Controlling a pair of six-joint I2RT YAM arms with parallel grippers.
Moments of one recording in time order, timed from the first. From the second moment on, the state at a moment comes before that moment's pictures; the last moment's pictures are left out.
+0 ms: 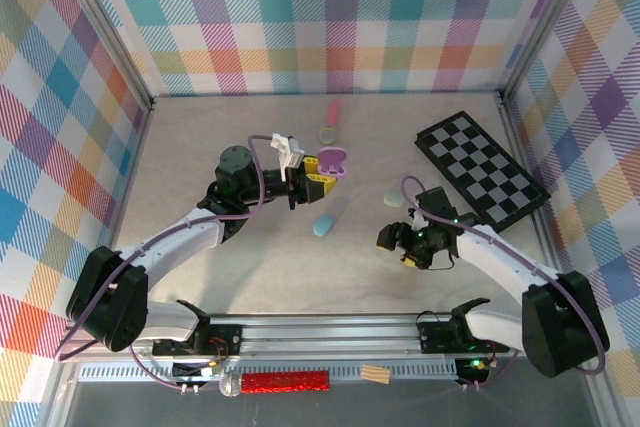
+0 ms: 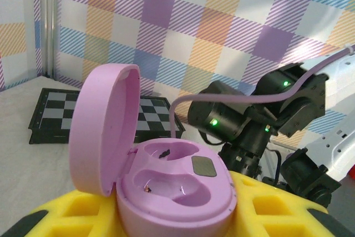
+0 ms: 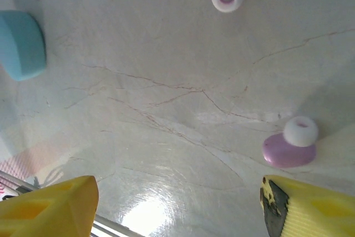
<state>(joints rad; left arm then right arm) -0.53 1.33 0.79 0.55 0.84 -0.23 0.37 1.16 0.58 -0.61 -0.44 0.74</state>
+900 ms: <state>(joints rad) -0.53 1.29 0.79 0.55 0.84 -0.23 0.40 1.42 0.69 -0.64 -0.33 0.57</state>
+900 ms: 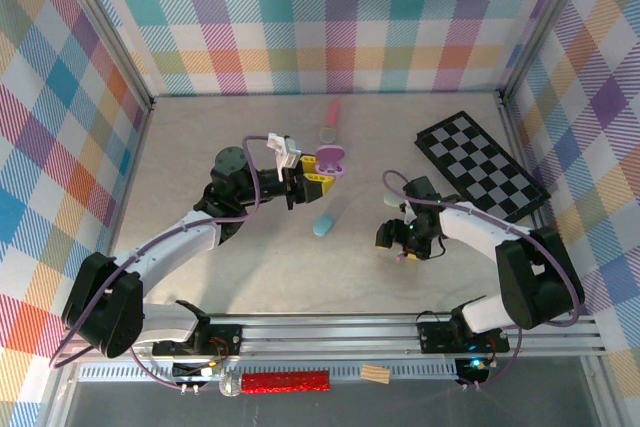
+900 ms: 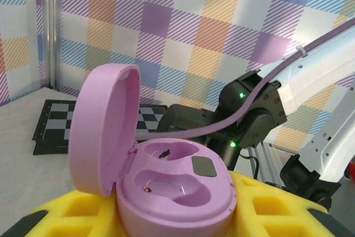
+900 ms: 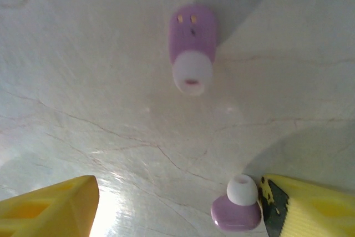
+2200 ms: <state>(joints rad) -0.47 1.25 0.66 0.62 0.76 -0.25 0.54 1.30 0.71 -0.74 -0.26 0.67</state>
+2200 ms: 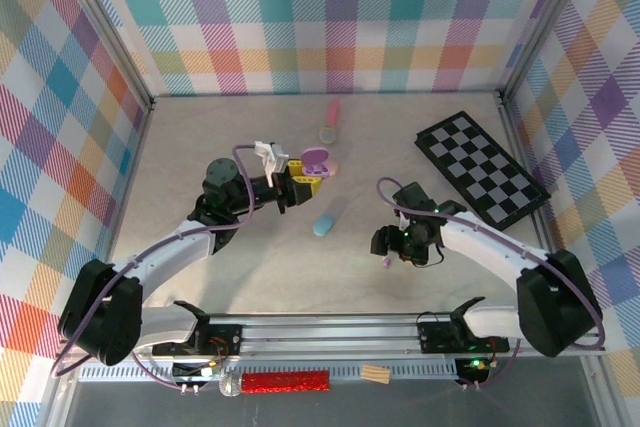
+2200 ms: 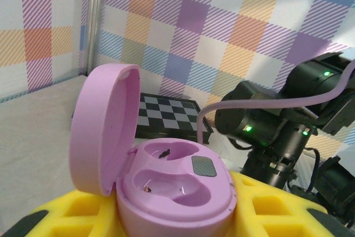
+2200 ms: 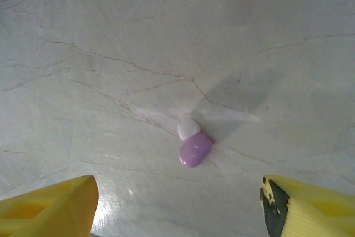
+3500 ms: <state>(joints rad) -0.42 1.18 0.59 0.62 0.69 -0.22 0.75 1.29 0.73 -0.72 -0.24 0.74</state>
